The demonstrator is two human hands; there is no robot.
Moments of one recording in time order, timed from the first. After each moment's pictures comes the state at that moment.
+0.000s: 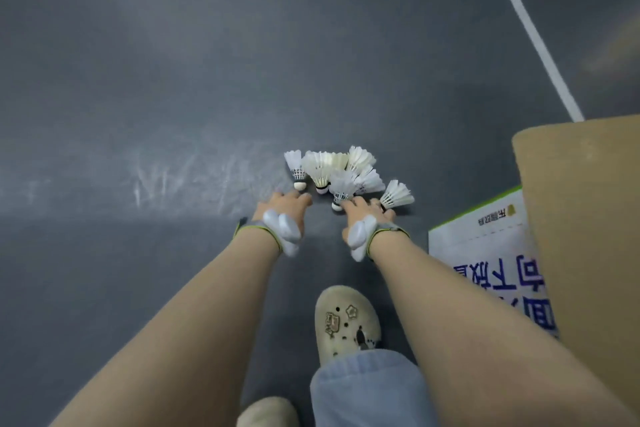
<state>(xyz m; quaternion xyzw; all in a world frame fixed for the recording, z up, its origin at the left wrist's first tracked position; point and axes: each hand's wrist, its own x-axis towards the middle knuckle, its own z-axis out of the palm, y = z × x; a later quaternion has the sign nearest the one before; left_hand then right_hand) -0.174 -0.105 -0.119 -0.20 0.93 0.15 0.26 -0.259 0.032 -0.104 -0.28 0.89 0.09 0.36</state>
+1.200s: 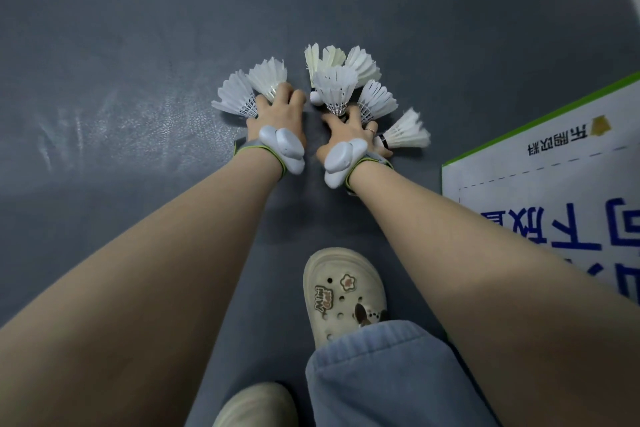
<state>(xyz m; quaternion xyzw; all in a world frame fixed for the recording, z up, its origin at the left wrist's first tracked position) -0.252 -0.103 -0.199 -0.25 0.95 0.13 0.10 -0.291 0.006 -0.171 -0.13 0.93 -0.09 0.32</state>
